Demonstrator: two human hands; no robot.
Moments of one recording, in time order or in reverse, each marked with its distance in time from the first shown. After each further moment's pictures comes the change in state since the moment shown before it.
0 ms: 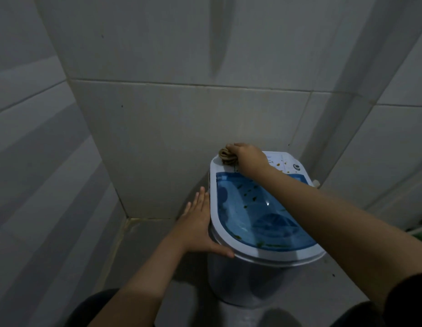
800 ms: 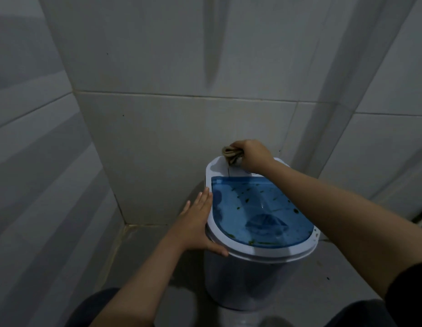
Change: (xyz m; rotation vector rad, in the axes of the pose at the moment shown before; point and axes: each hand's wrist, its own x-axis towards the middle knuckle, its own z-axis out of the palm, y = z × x) left_hand -0.009 0.015 -0.010 0.074 0.048 0.065; right_hand -0.022 0.003 -0.048 0.158 0.061 0.050
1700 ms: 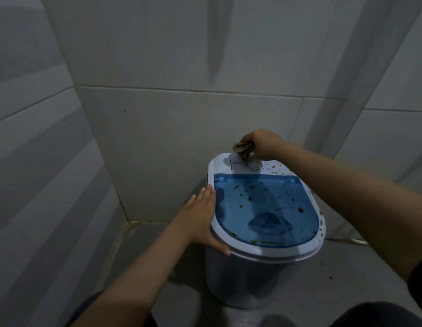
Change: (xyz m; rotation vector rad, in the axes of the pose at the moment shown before) left_hand 0.009 0.010 -0.013 0.190 -0.096 -0.020; right_hand 0.018 0.015 -0.023 -0.261 -0.165 -0.044
